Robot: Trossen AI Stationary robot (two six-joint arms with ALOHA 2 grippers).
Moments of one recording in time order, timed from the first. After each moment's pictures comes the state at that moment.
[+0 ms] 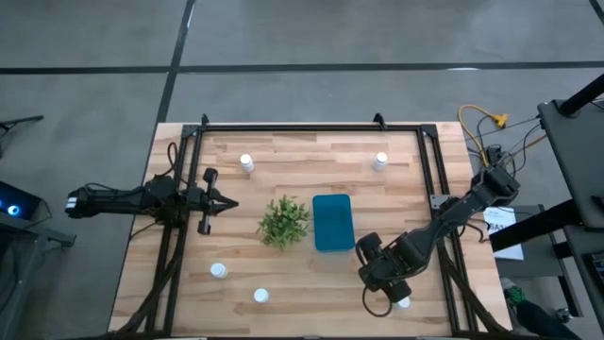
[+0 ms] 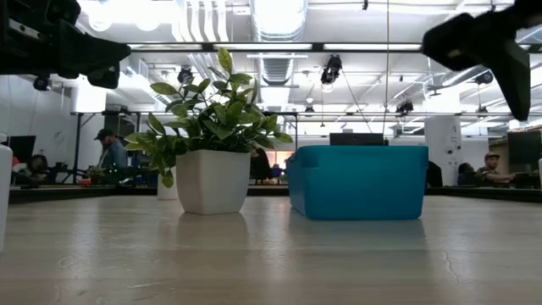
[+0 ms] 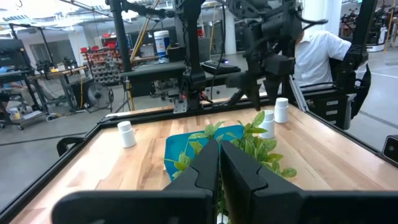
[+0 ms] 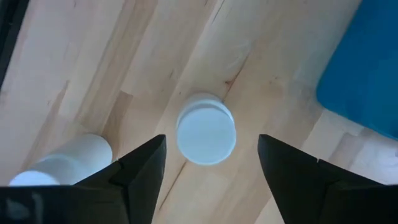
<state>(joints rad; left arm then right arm) -0.01 0.17 0.11 0.04 0.05 0.12 0.61 1.64 1.17 -0.91 0.00 0.18</state>
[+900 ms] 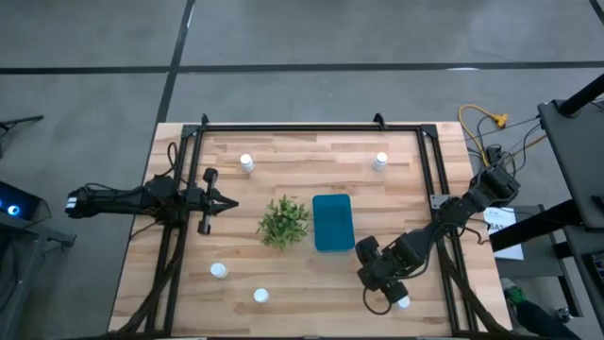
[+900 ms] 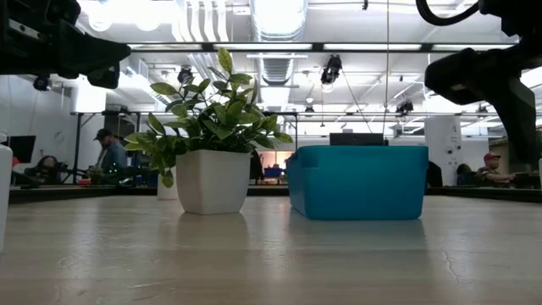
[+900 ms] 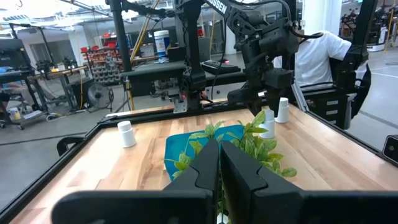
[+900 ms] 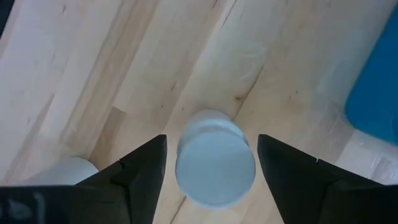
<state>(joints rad) -0.01 0.17 0.11 0.04 0.05 0.12 0.61 1.64 1.03 -0.69 -0.01 0.18</state>
